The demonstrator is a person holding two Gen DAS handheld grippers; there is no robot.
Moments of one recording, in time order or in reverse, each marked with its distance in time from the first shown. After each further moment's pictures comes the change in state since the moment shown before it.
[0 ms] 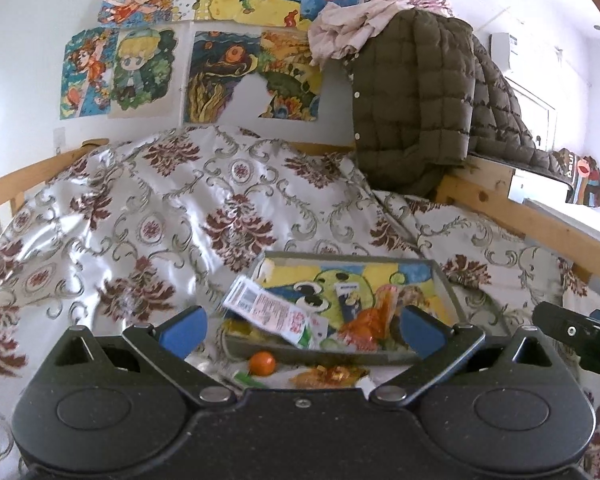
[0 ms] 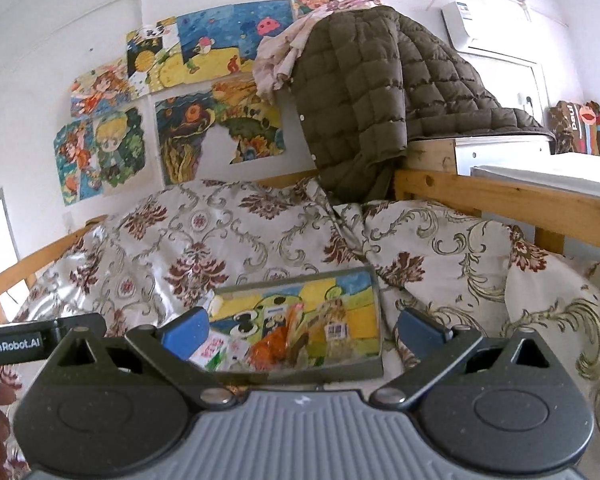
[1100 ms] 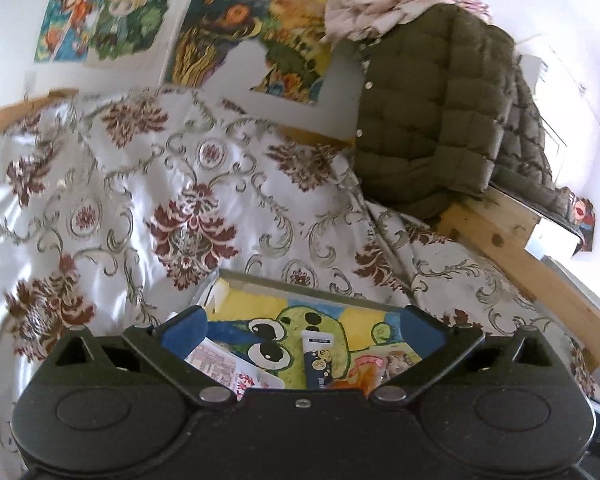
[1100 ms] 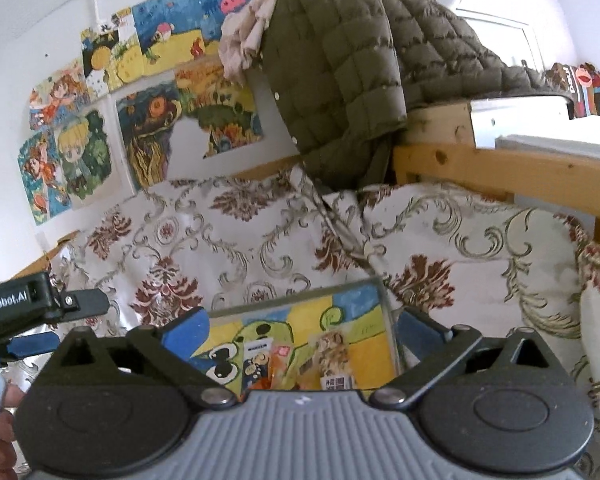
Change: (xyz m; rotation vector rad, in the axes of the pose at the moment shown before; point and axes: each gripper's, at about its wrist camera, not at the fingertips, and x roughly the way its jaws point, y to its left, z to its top) left arm 0.147 -0.003 0.069 -0.159 0.054 -0.089; right arm 0.144 -0.028 0.041 0.102 0.046 -0.008
